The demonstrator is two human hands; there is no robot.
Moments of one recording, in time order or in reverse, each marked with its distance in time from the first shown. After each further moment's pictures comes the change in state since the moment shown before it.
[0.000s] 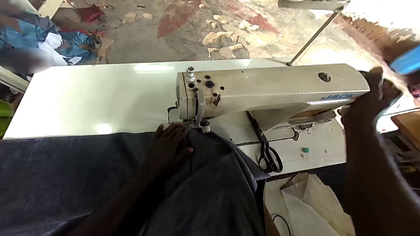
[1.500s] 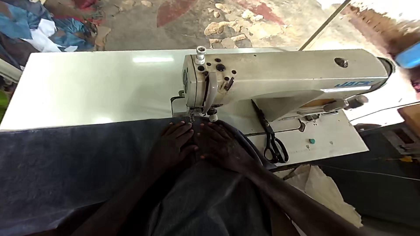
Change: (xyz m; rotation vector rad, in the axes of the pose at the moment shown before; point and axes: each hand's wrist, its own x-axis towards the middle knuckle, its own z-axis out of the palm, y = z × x) left_hand -0.019 0.001 0.011 -0.081 0.069 0.124; right_hand -0.284 -0.074 0.162 -0.334 -1.075 -0.720
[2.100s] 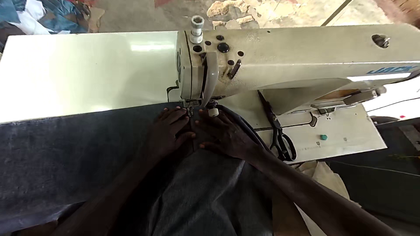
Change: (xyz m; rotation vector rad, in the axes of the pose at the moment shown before) left_hand 0.020 -0.013 -0.005 -0.022 0.033 -0.017; right_hand 0.021 0.023 -0.009 0.035 -0.044 -0.061
